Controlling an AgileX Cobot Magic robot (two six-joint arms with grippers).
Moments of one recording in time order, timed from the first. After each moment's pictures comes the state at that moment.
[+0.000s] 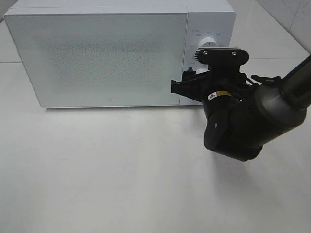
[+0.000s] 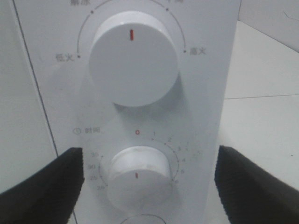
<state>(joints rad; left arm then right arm) 0.05 0.00 -0.52 -0.09 1.09 0.11 0.68 2.04 -0.78 0.93 -1.21 -0.32</state>
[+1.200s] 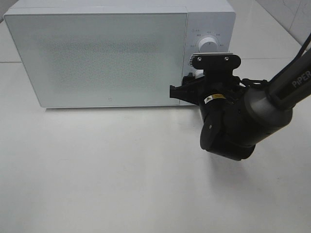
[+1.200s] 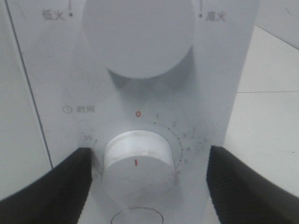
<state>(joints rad) 0.05 0.00 -0.52 -0.09 1.09 0.11 0.66 2.09 -0.82 0.92 -1.21 -0.36</state>
